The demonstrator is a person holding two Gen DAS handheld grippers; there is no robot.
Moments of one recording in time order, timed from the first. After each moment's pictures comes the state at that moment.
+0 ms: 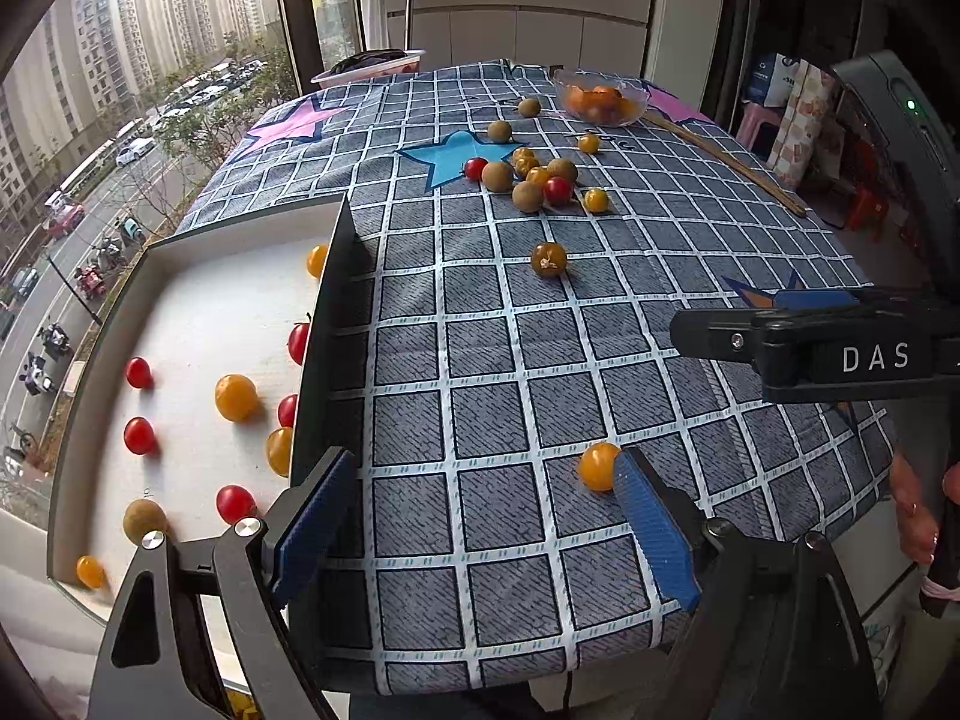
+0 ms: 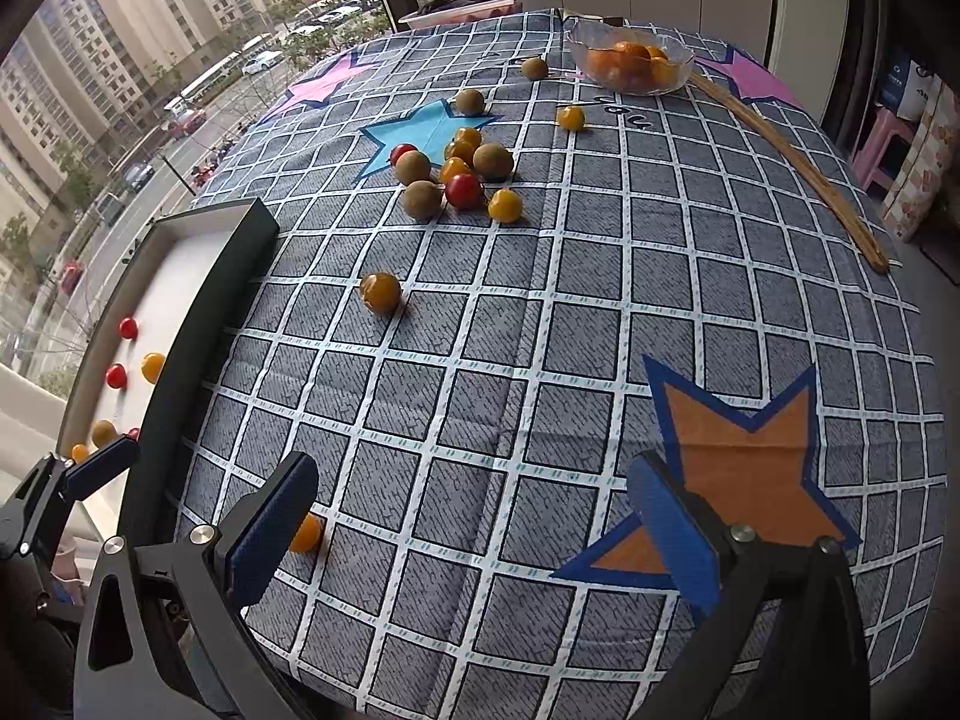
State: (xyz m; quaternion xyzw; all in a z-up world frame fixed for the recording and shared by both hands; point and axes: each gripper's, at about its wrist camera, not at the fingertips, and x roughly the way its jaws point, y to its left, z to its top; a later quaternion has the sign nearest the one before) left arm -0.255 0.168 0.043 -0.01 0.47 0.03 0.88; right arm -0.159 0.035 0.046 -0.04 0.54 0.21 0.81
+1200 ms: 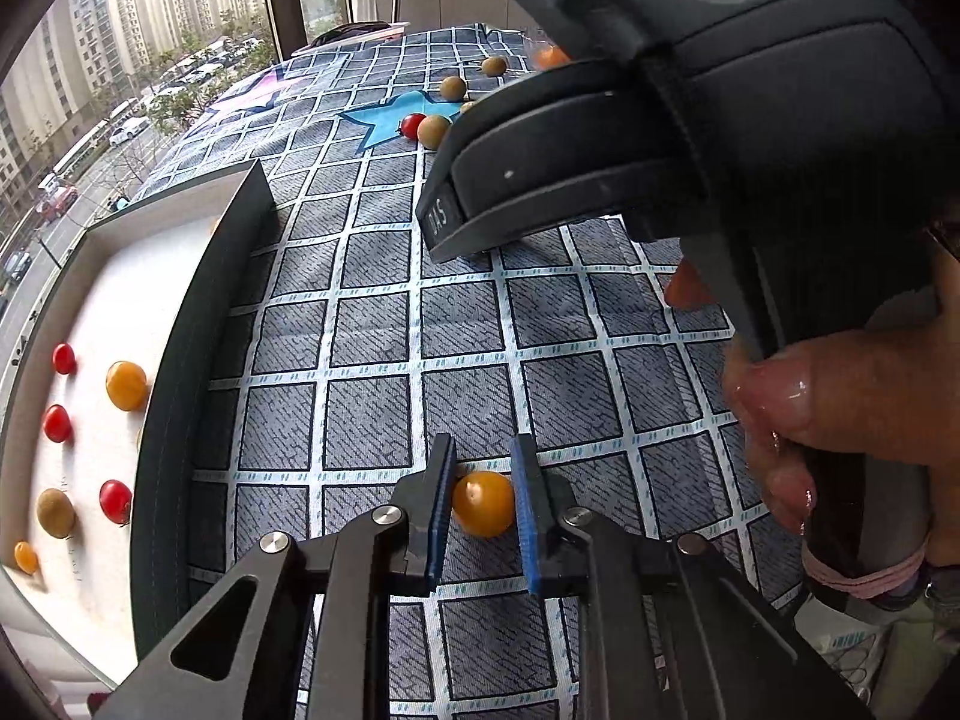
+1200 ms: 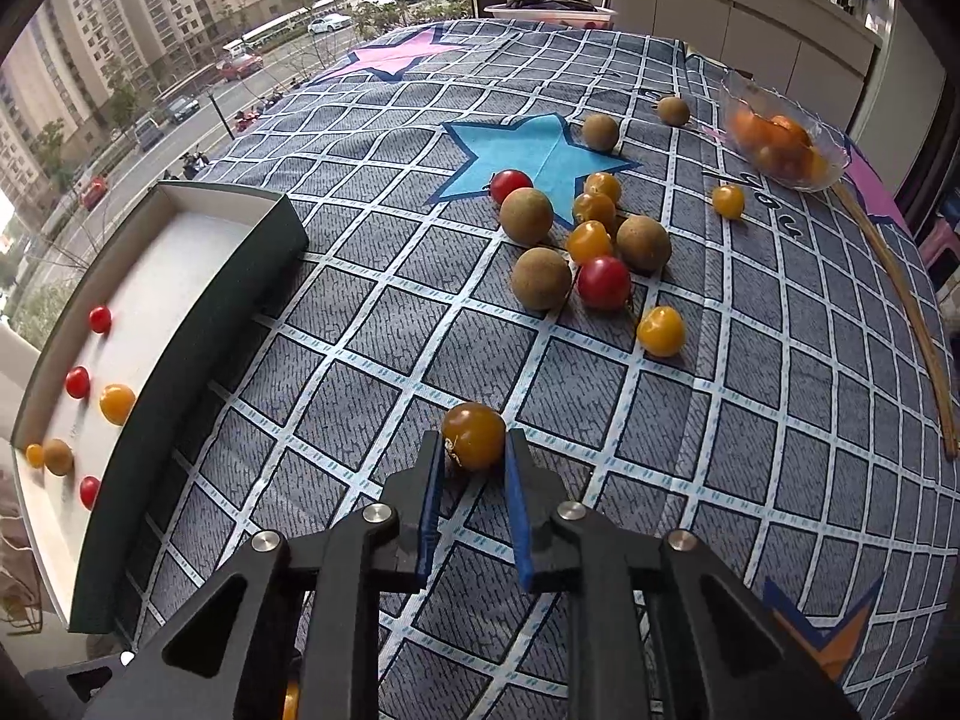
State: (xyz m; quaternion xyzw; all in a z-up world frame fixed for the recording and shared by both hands) left arm -0.239 0.123 0.015 -0.03 0.50 0.02 0.87; right arm -0.109 0.116 0.017 -0.11 0.52 0.27 0.80
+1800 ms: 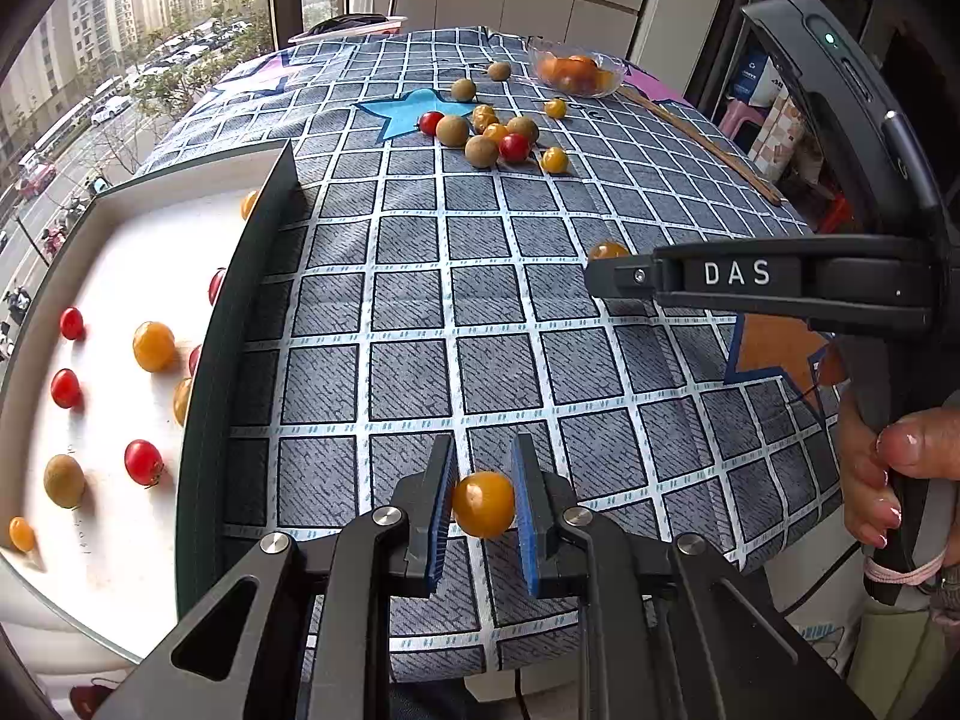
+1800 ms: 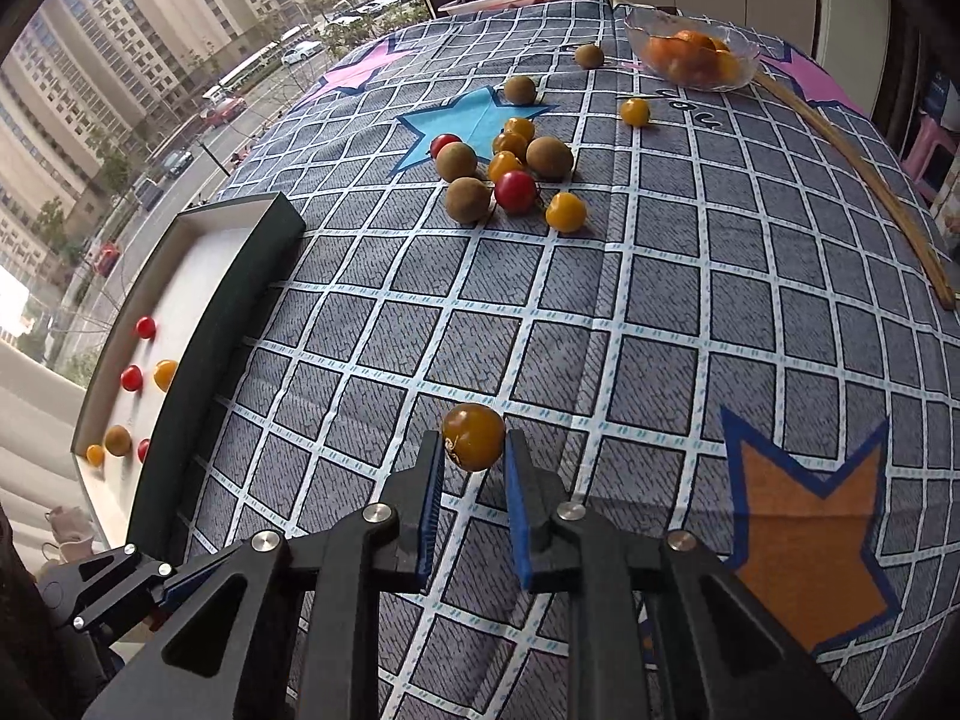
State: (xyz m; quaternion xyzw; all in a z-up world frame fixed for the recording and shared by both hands) left arm -0.258 0.152 0.030 -0.06 0.50 -0.01 0.87; right arm -0.142 0.051 0.027 -0.02 0.55 0.26 0.79
